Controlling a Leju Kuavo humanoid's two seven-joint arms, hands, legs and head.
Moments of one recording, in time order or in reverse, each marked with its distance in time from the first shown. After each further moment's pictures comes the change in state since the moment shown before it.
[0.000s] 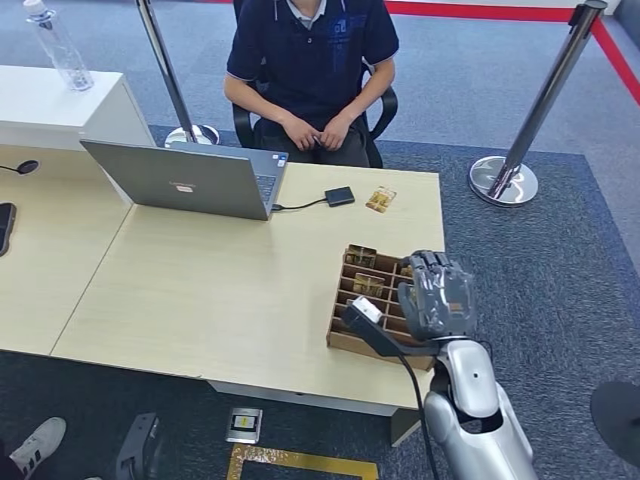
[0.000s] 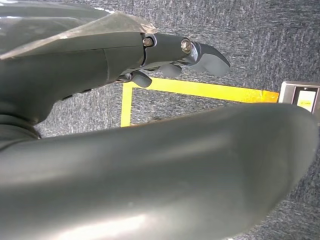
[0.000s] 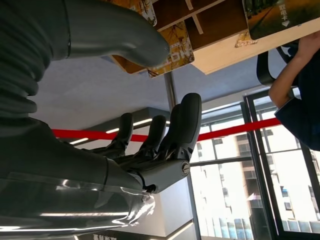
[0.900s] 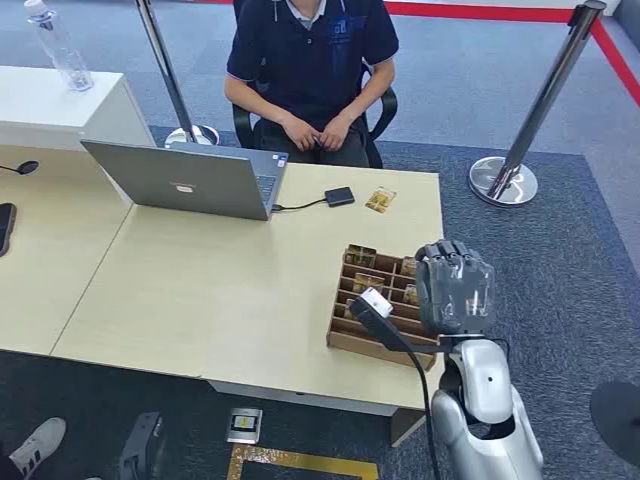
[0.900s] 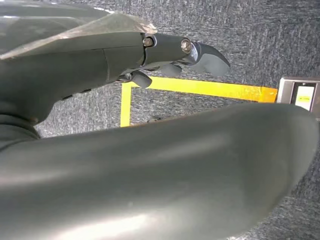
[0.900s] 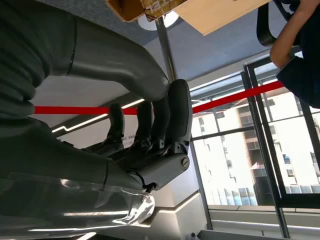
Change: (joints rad) left arm -0.001 -0.001 -0.024 0.000 0.005 -0.002 0.000; right arm 0.020 0.023 -0.042 -0.120 0.078 0.001 -0.009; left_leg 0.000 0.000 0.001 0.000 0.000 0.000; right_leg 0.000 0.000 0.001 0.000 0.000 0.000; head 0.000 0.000
